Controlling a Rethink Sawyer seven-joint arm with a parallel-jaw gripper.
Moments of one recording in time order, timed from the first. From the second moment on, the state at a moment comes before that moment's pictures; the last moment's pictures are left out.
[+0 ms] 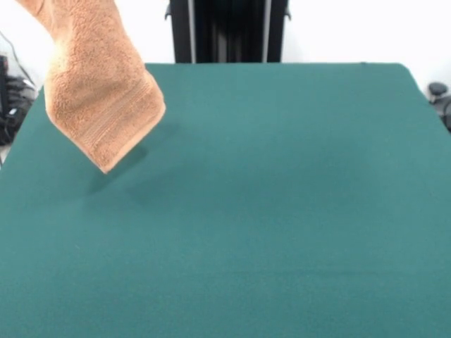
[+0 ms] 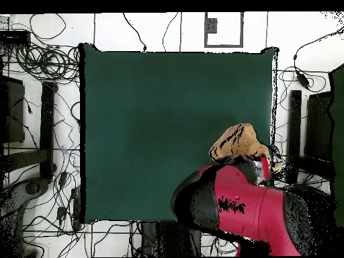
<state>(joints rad) 0.00 -1.00 -0.41 1.62 -0.55 0.60 1.59</state>
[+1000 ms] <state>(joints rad) 0.02 -0.90 -0.41 1.62 -0.55 0.72 1.59</state>
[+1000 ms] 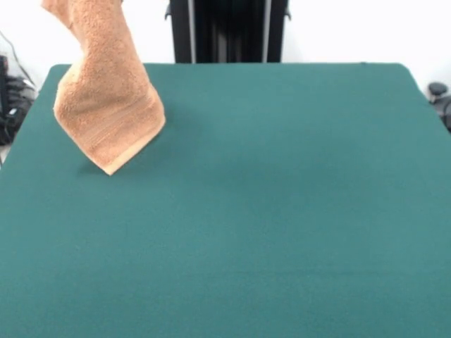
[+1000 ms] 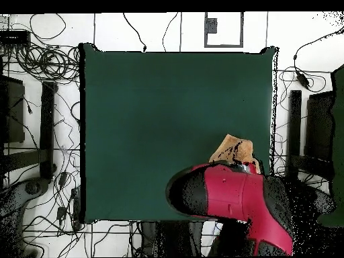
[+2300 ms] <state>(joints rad) 0.11 -0.60 -0.45 1.44 -0.37 1.38 1.64</state>
